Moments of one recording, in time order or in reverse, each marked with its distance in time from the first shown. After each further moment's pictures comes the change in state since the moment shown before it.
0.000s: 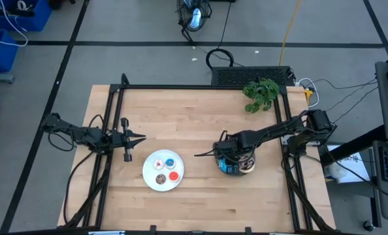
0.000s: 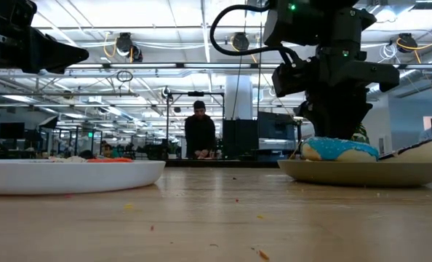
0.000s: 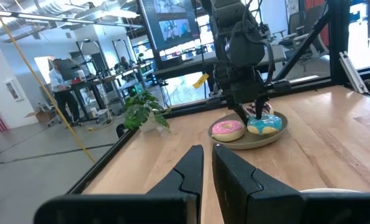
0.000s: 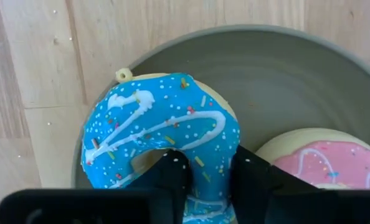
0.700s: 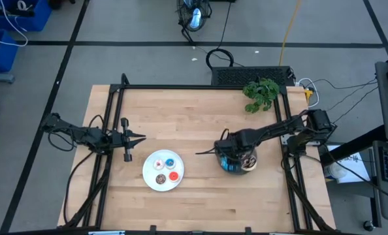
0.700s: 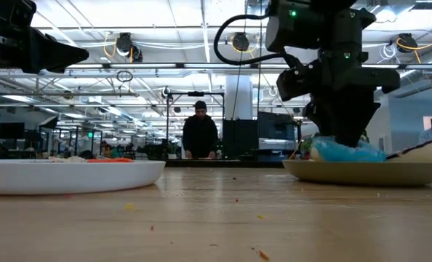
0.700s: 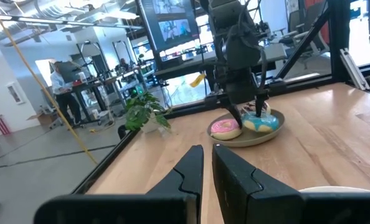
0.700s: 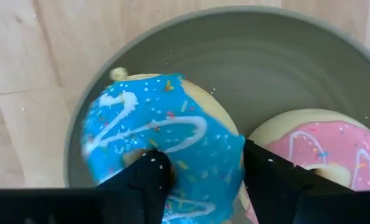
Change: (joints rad) left arm 0.000 0.000 0.000 0.000 -0.001 0.019; right arm -0.019 -0.003 0.006 -0.087 0.024 0.026
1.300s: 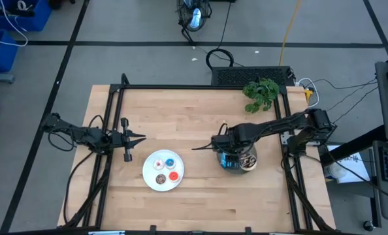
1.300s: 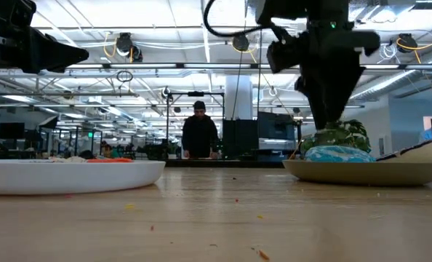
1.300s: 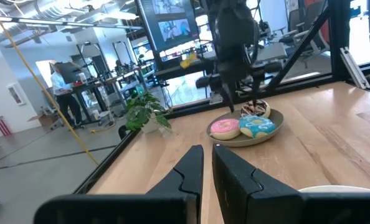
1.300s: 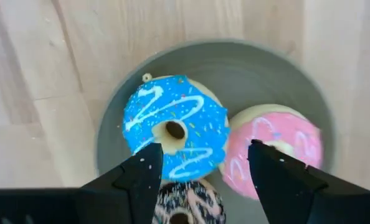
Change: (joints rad) left arm 0.000 0.000 0.000 0.000 0.000 0.008; right arm -0.014 0.000 0.190 -0.224 0.026 0.001
